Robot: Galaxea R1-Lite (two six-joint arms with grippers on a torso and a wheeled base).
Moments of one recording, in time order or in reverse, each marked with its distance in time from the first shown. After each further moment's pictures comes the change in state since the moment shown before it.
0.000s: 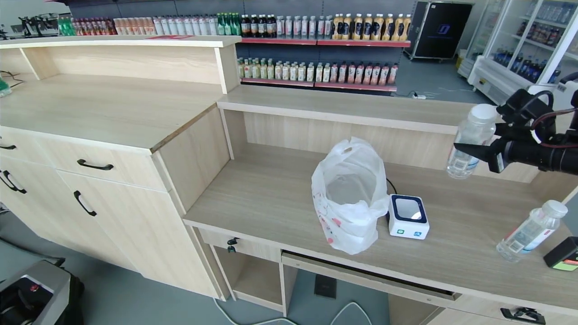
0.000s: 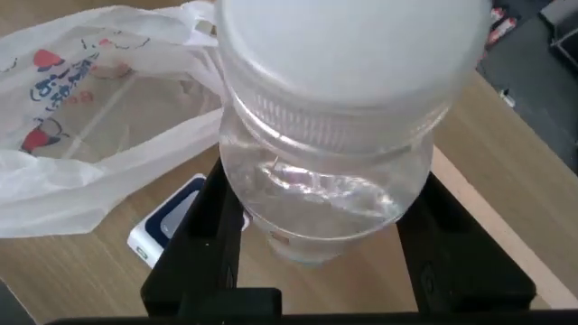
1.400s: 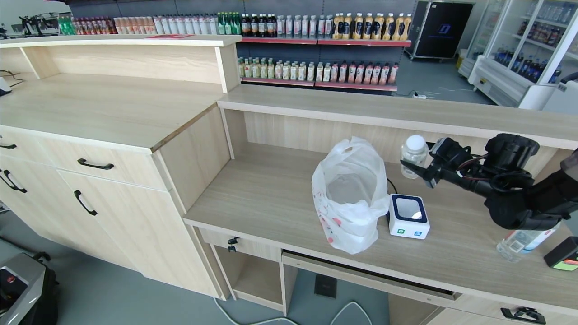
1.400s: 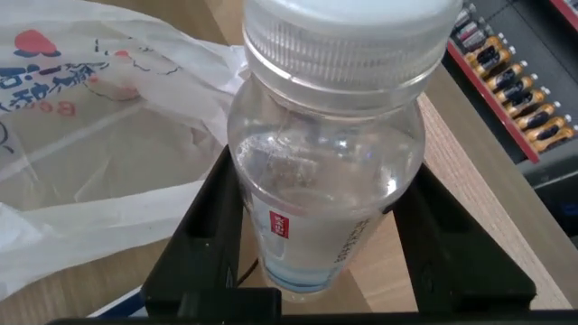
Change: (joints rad) left arm 0.000 0.000 0.000 0.000 0.000 0.000; right arm 0.107 0.417 0.023 -0.650 0.131 -0.107
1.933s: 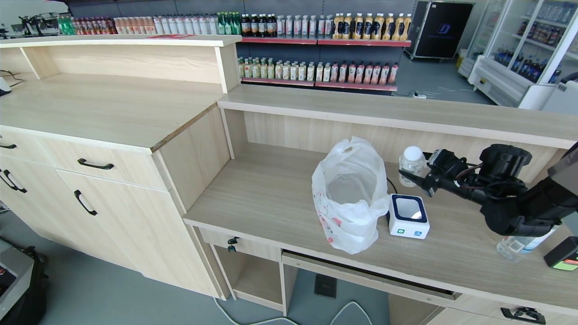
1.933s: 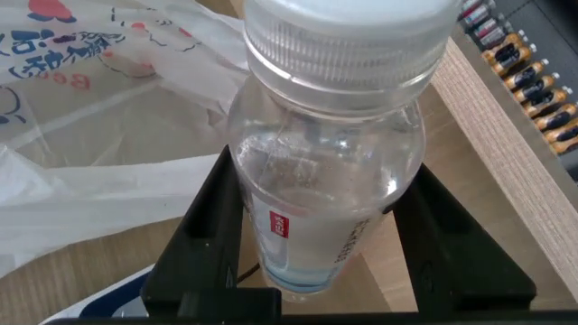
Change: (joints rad) left arm 0.000 0.000 0.000 0.000 0.000 0.000; right arm -0.019 0.061 0.006 -0.024 0.044 -0.020
